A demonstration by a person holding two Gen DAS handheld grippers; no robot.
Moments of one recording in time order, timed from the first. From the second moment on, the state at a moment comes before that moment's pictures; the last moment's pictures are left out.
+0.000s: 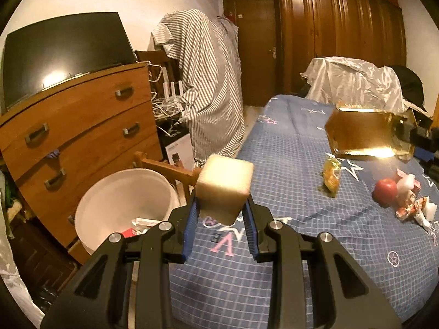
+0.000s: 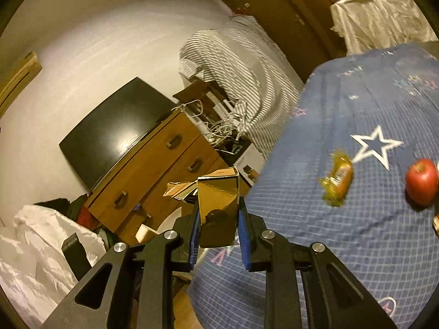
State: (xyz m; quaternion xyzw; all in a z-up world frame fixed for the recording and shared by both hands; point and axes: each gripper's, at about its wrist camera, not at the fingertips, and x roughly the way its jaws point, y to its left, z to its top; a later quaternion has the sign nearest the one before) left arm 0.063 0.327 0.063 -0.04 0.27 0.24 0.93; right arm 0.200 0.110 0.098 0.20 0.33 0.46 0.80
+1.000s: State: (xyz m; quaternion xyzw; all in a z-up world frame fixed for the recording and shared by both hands) left arm 0.050 0.493 0.094 -0.02 0.26 0.38 0.89; right arm 0.182 0.380 0.186 0.01 0.30 0.53 0.80
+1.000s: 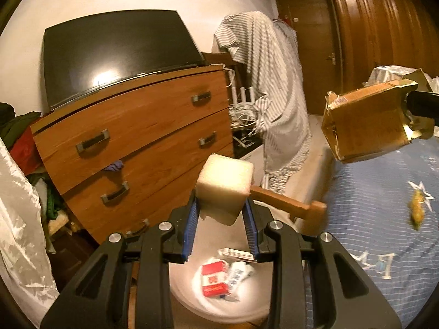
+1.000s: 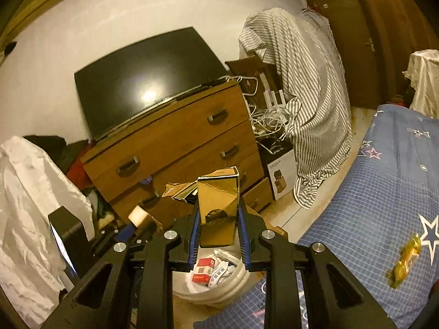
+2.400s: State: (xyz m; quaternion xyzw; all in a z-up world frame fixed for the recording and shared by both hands) left arm 0.057 0.582 0.023 -0.06 0.32 0.40 0.86; right arm 0.166 0.545 0.104 -0.09 0.36 0.54 0.76
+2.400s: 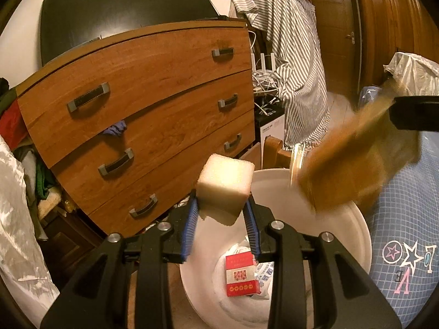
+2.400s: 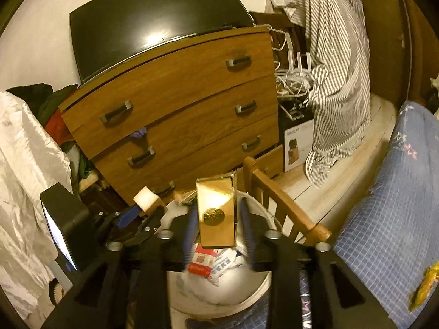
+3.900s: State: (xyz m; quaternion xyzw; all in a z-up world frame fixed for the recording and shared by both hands) left arm 0.097 0.393 -0.008 -0.05 0.33 0.27 0.90; right arm 0.228 0.208 0.052 0.04 0.30 0.36 0.88
